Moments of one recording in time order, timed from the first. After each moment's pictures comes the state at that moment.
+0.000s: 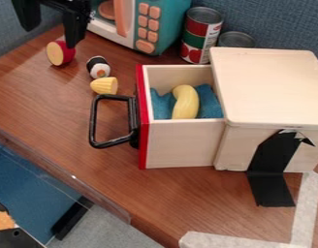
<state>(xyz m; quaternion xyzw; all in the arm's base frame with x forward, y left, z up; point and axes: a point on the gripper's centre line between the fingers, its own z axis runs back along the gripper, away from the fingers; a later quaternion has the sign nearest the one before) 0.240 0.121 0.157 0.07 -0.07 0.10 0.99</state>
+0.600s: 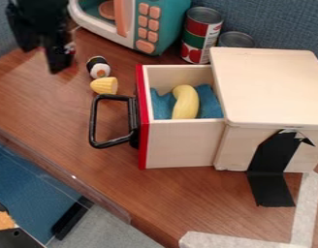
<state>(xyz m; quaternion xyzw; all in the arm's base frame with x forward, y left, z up) 0.222 0.134 0.127 0.05 -0.08 -0.07 0.99</state>
